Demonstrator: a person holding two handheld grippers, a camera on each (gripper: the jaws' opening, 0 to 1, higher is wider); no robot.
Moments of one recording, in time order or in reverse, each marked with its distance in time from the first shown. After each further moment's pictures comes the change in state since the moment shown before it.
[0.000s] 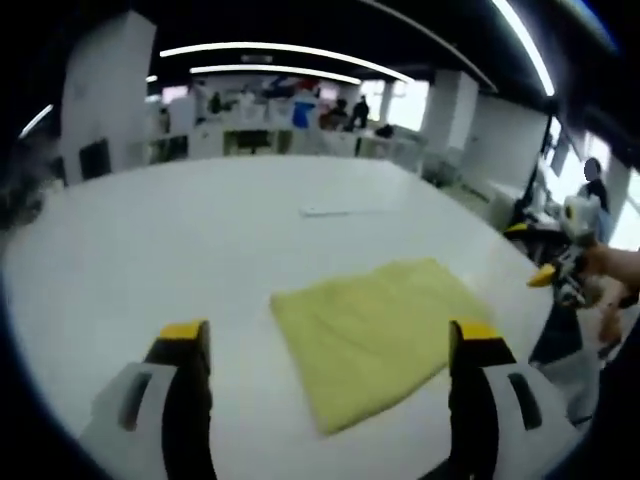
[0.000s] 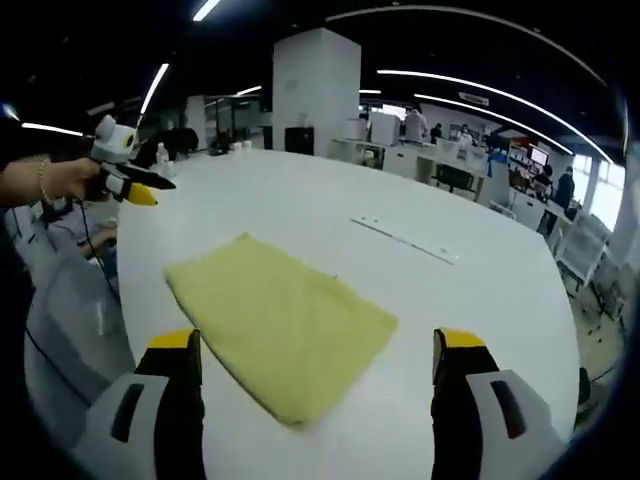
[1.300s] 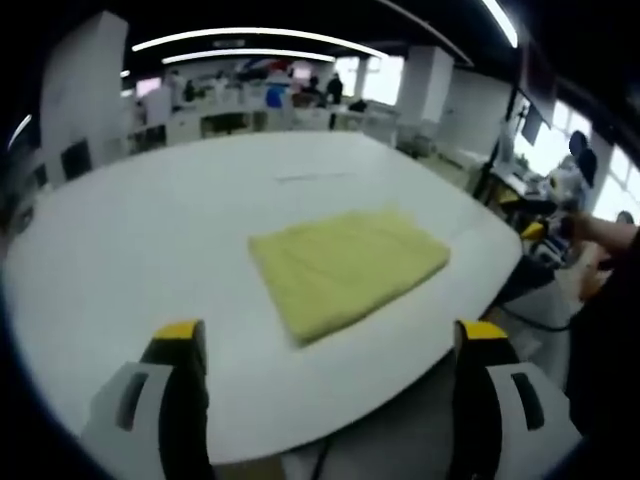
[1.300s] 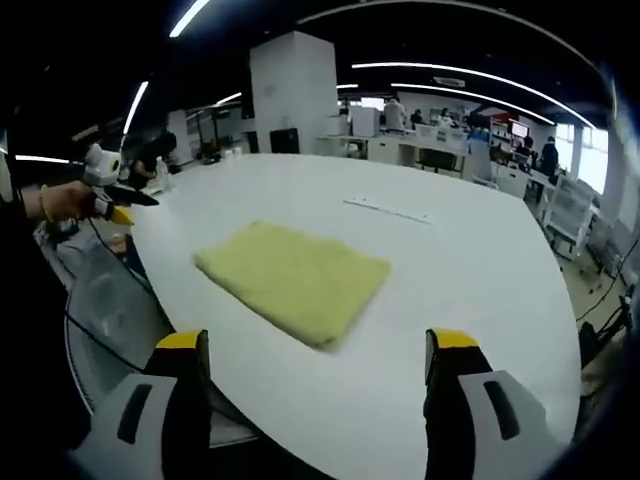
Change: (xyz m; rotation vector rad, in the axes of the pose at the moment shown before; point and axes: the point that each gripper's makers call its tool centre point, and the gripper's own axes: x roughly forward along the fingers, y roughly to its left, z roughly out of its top) left arm -0.061 -0.032 -0.061 0.057 0.123 -0.078; right arm -0.075 0.022 -0.052 0.116 0.014 -0.022
